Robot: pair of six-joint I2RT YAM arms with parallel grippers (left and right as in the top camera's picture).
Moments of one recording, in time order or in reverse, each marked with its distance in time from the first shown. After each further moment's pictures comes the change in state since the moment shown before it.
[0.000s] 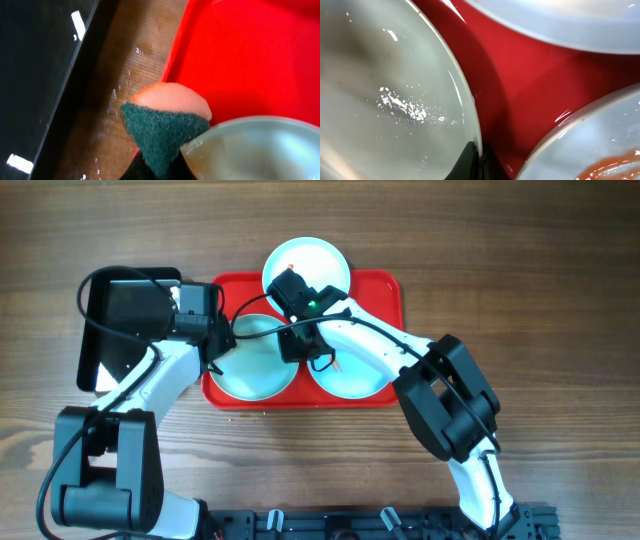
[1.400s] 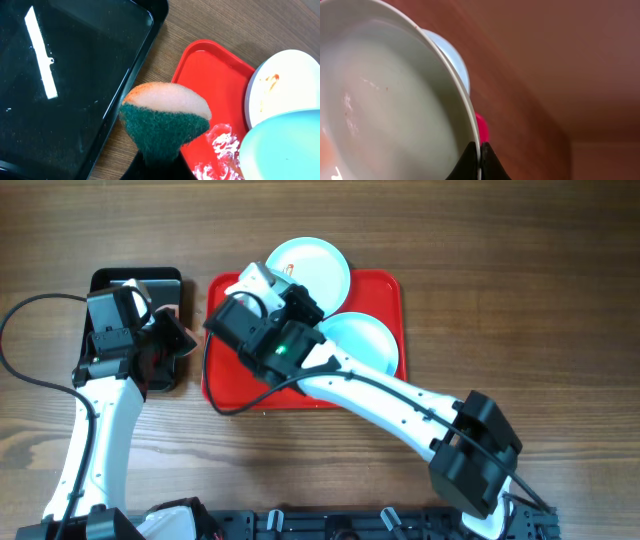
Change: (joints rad) left arm 0.285 -0.324 0.001 -0.188 0.357 0.000; right arm 0.265 -0.222 0.060 0.056 1.105 -0.581
